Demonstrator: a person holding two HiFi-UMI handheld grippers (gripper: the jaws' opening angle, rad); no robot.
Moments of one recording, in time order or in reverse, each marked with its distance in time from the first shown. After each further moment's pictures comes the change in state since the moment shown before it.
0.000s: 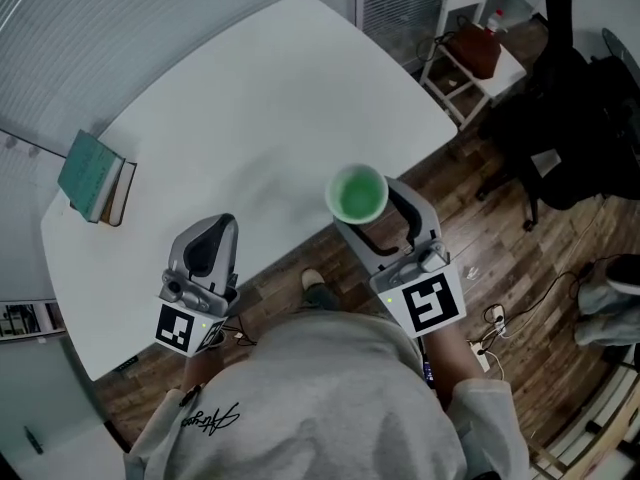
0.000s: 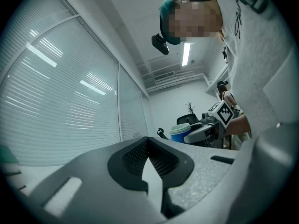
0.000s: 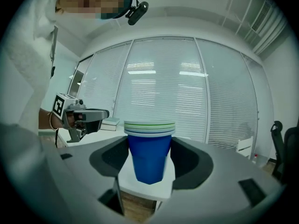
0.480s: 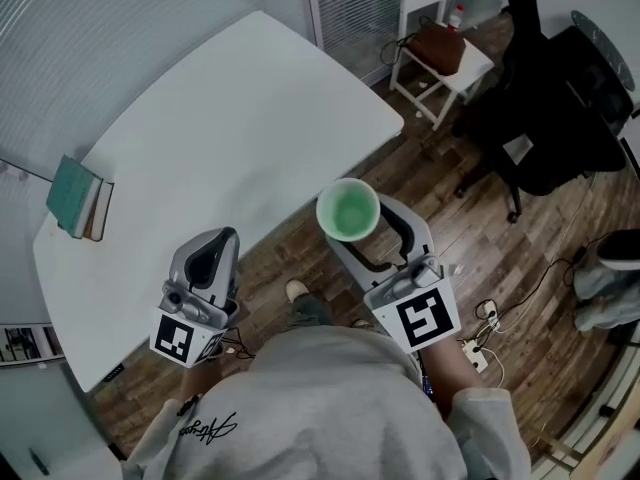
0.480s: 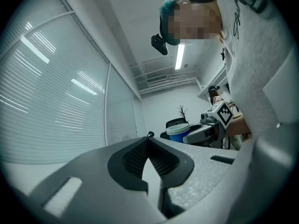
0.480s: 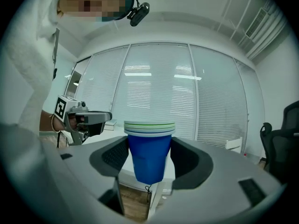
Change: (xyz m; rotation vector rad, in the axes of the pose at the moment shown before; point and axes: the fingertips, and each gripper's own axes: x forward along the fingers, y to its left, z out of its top) left arm 0.036 -0.084 0.019 -0.010 -0.027 -0.096; right arm -0.087 -0.027 -0.001 0.017 -0.019 -0.060
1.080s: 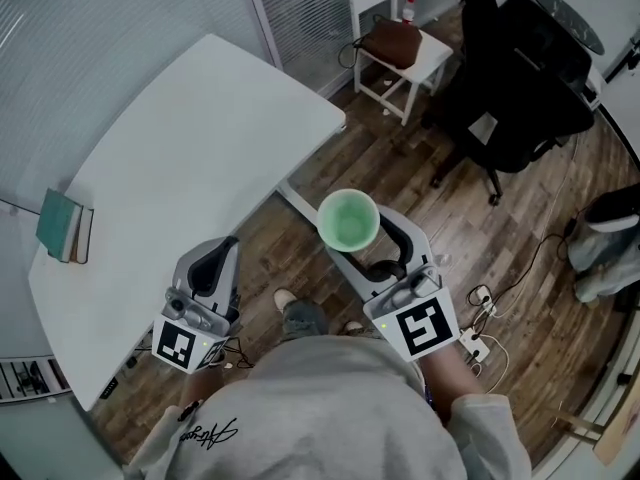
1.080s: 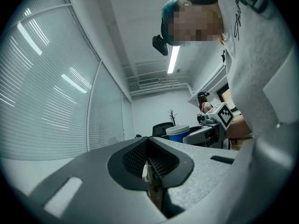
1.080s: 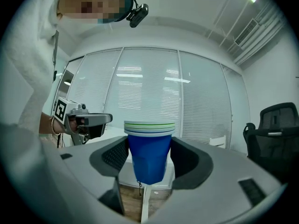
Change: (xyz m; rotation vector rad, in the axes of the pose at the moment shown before) left arm 0.041 -0.080 0.013 -0.029 -0.036 -0.129; right arm -0.093 -0.031 -0.007 0.025 -0.006 -0.129
